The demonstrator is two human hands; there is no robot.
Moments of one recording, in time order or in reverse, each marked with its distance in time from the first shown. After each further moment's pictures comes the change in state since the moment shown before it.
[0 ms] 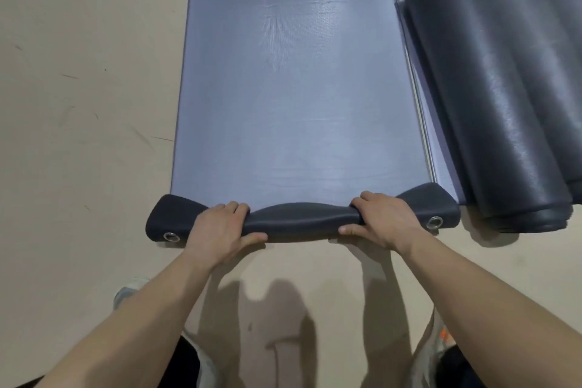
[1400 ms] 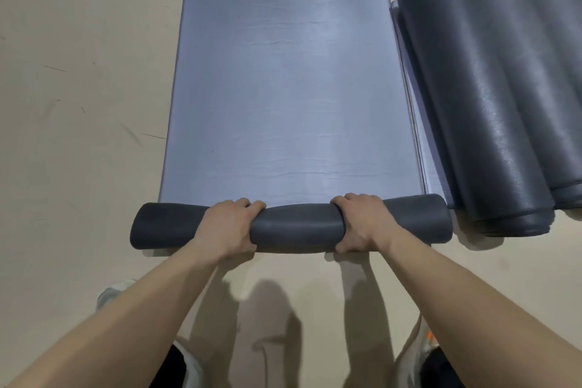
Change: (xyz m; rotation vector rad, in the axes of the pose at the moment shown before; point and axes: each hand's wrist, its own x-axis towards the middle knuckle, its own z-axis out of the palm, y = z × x) left_hand 0.019 0.026 -0.020 -0.090 -0.103 0.054; right_hand 0.004 -0.023 -0.013 0.054 -0.091 0.054
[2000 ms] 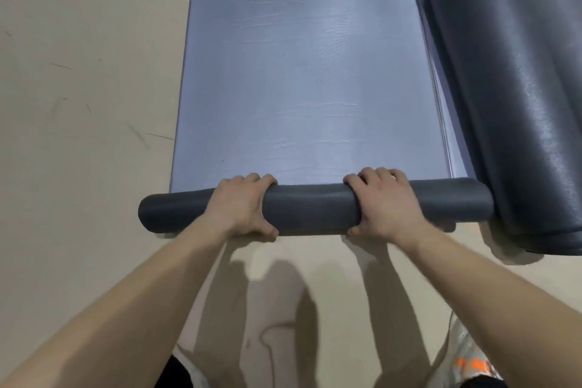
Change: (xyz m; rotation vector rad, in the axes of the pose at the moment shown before) left_hand 0.044 -0.017 -0.034 -0.128 -0.075 -0.045; right_hand 0.026 0.005 -0.017 -0.175 0.243 -0.030
